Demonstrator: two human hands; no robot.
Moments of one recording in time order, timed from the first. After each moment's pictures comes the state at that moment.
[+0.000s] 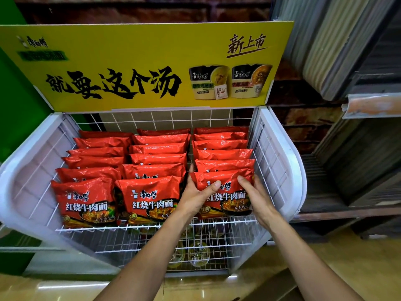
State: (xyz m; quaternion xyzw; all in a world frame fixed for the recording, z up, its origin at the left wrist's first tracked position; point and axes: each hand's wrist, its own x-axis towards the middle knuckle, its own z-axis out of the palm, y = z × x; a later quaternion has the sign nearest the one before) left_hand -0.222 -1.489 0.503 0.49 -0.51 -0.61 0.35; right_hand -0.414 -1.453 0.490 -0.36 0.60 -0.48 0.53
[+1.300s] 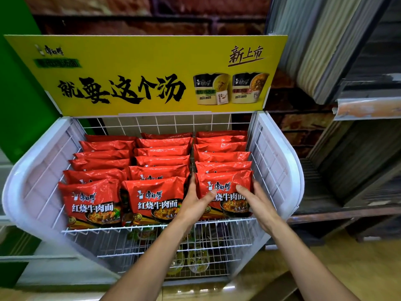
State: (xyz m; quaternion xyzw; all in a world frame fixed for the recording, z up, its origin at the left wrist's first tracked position) left_hand -0.206 -1.459 0.526 0.52 -0.52 -0.61 0.29; right_hand -0.394 -1.422 0.521 -0.39 0.59 -0.48 0.52
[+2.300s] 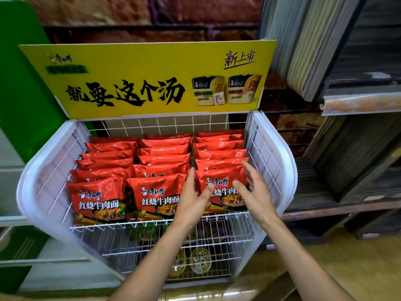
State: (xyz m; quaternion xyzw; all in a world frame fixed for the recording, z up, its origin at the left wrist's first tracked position) left_hand -0.195 -1.424 0.558 0.52 -0.57 -0.52 0.36; right_hand -0.373 -1.398 0.550 -0.51 0.65 -0.47 0.31
